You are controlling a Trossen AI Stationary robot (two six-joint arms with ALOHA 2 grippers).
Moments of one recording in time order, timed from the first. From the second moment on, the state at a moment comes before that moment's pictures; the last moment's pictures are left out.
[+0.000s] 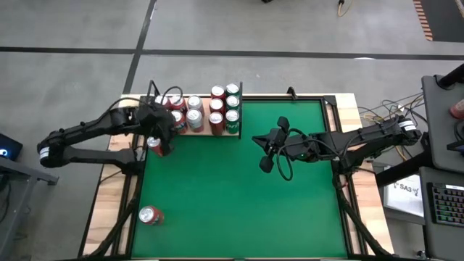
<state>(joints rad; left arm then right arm) 0.35 0.90 0.94 -0.99 -0.03 -0.03 0.19 1.29 1.08 -0.20 0.57 0.18</state>
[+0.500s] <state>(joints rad) -0.10 0.90 0.94 -1.13 -0.12 -0.60 0.19 1.29 1.08 -0.20 0.57 0.19</state>
